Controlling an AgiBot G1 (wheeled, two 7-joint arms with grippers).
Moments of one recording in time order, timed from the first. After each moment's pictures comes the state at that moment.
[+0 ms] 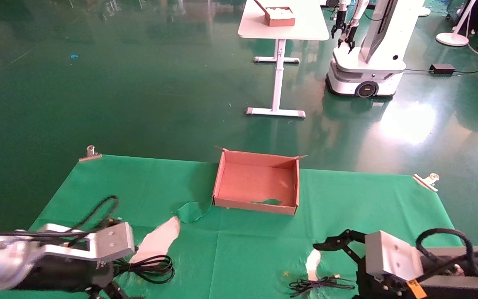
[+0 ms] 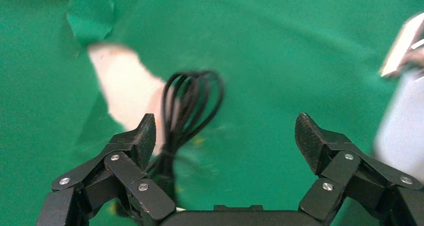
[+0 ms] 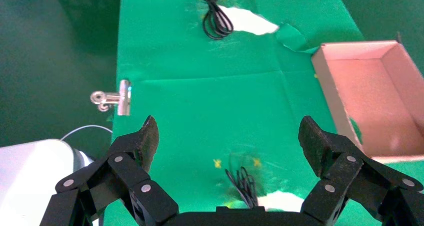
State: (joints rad) left arm -1.40 0.78 0.70 -1.32 1.80 1.42 -0.57; right arm 1.15 -0.60 -0.43 1.33 -1.21 -1.38 0.22
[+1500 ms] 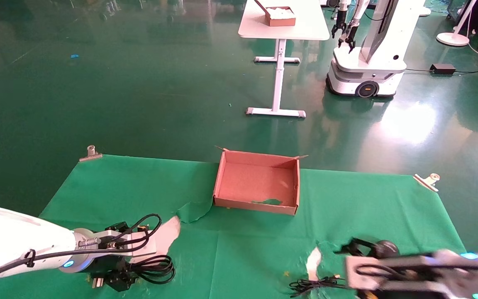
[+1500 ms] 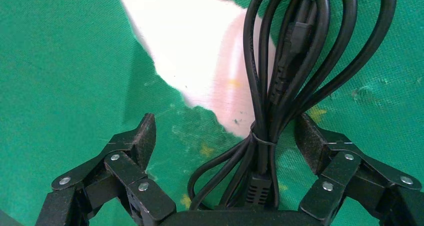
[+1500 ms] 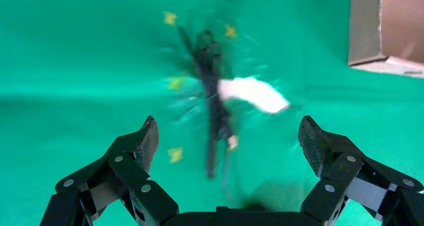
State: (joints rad) left arm -1.40 1.00 0.86 -1.11 2.28 1.20 -0.57; right arm 1.25 -0.78 -0.61 1.22 -1.73 -1.27 0.12
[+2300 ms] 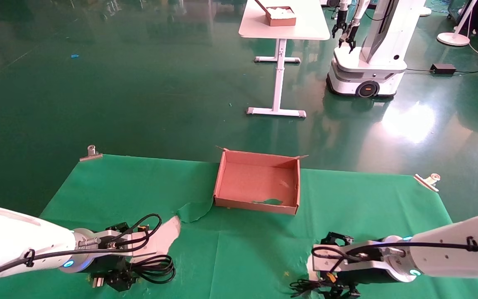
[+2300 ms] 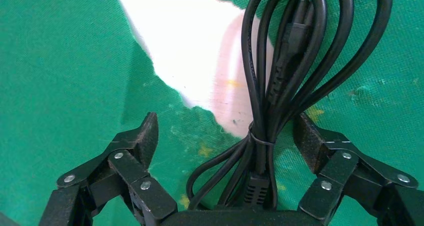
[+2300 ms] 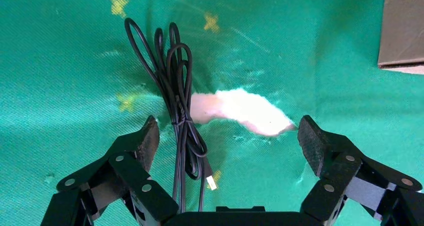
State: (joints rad) left arm -1.40 1.00 0.86 -1.11 2.28 1.20 -0.57; right arm 1.35 -1.00 -0.70 0.95 -1.93 -1.20 0.10
